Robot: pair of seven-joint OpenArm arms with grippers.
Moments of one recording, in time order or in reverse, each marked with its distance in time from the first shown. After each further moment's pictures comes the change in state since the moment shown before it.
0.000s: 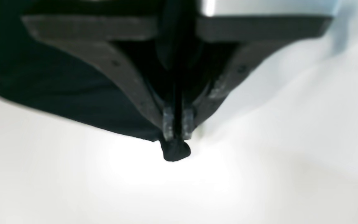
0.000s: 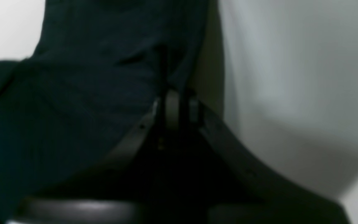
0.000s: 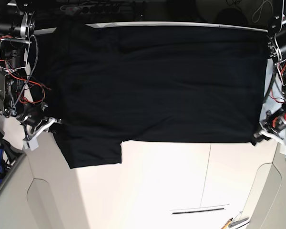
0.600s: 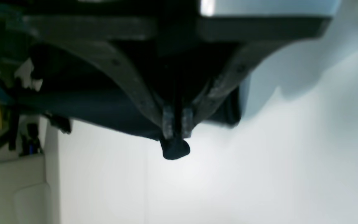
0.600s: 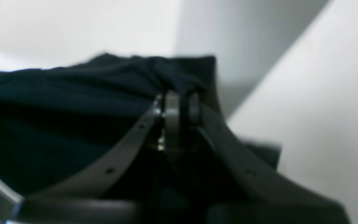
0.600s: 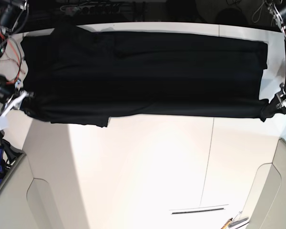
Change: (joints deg) left arm 21.4 -1.4 -17.5 24.7 -29.9 -0.4 35.2; right arm -21.7 -0.1 19.8 38.1 12.3 0.0 -23.3
